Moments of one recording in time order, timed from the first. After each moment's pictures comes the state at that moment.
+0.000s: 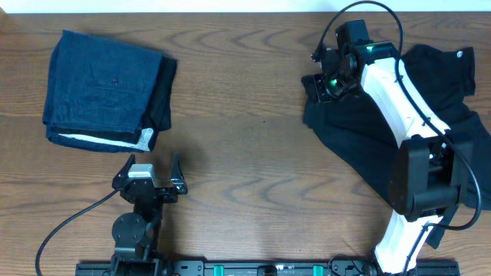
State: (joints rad) left arm -0.08 0.01 0.02 -0.12 -0.05 -0.08; right arm 0.18 2.01 1.65 -0.95 -0.29 -0.01
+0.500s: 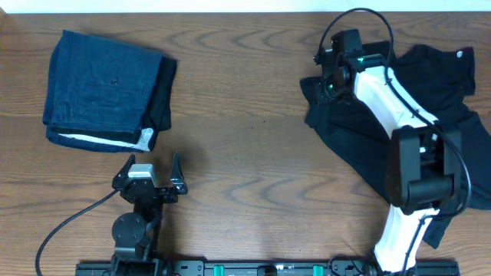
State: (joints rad) left arm -0.08 0.01 0.02 -0.12 -0.05 -0.08; right arm 0.18 2.07 1.54 -0.71 -0.12 -0.02
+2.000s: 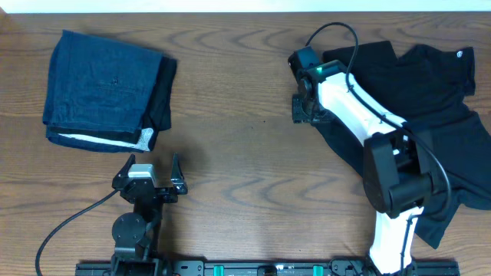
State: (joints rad) left arm -0.08 0.01 0.02 -0.12 -0.05 -0.08; right arm 0.38 2.10 1.57 -0.95 0.13 0.43
